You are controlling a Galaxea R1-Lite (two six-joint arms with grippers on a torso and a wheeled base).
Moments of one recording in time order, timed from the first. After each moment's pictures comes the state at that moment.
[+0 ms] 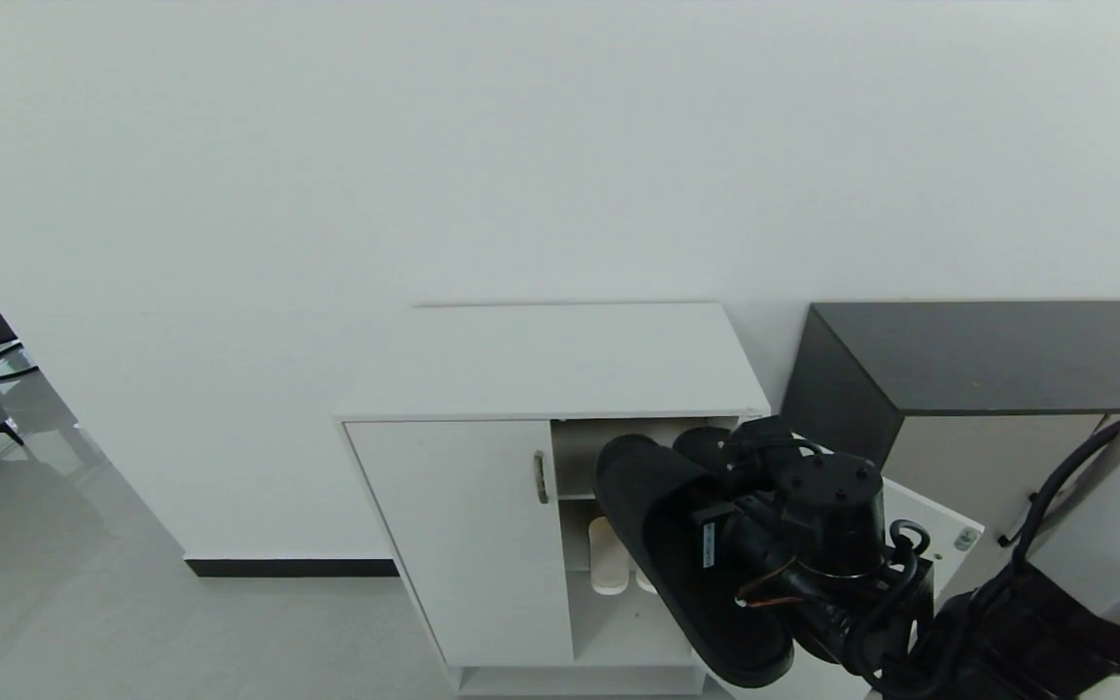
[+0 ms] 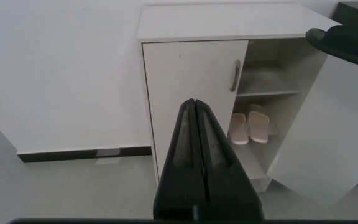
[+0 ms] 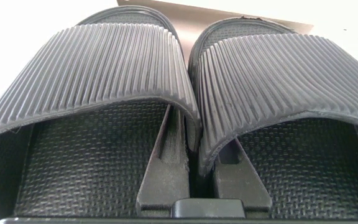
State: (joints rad) left arm 0.00 0.00 0.00 0.00 -0.03 0.01; right arm 0.76 2.05 -0.66 -1.15 -0.36 0.17
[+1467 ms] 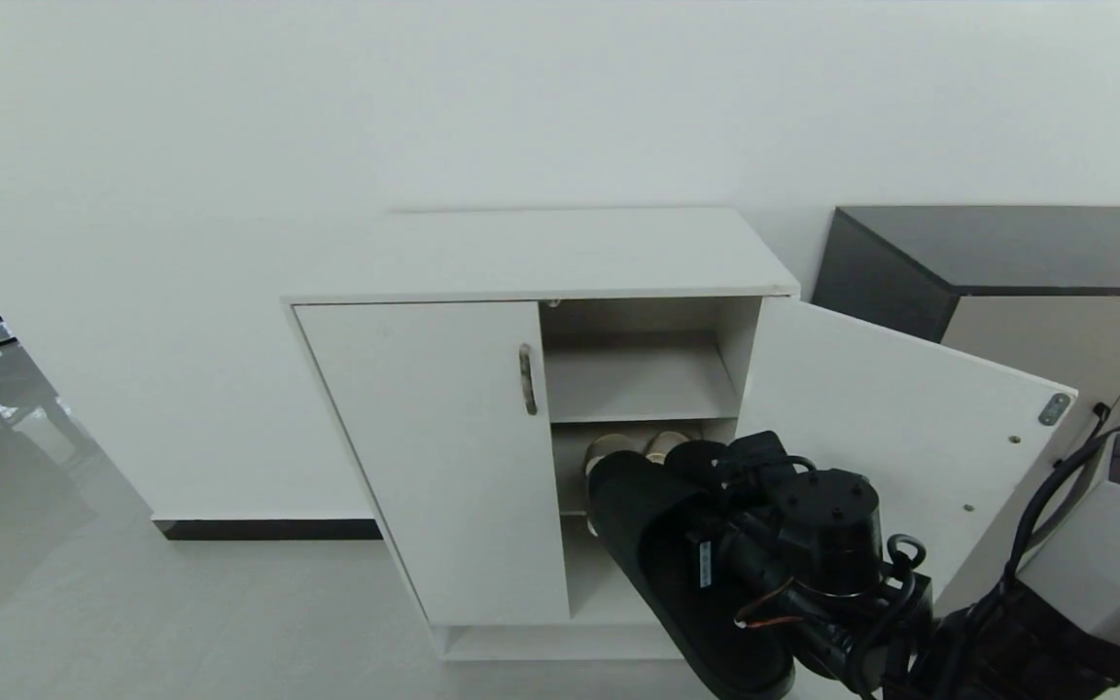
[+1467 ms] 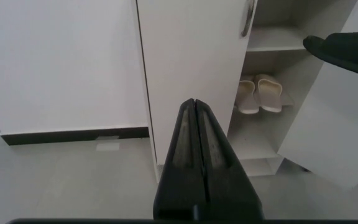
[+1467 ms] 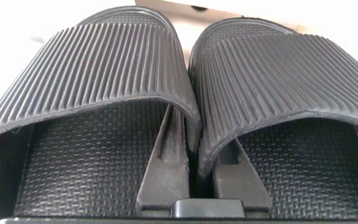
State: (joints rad) left arm 0.00 0.00 0.00 0.00 -0.03 0.01; right arm 0.78 2.06 -0.63 -1.17 -0.34 0.17
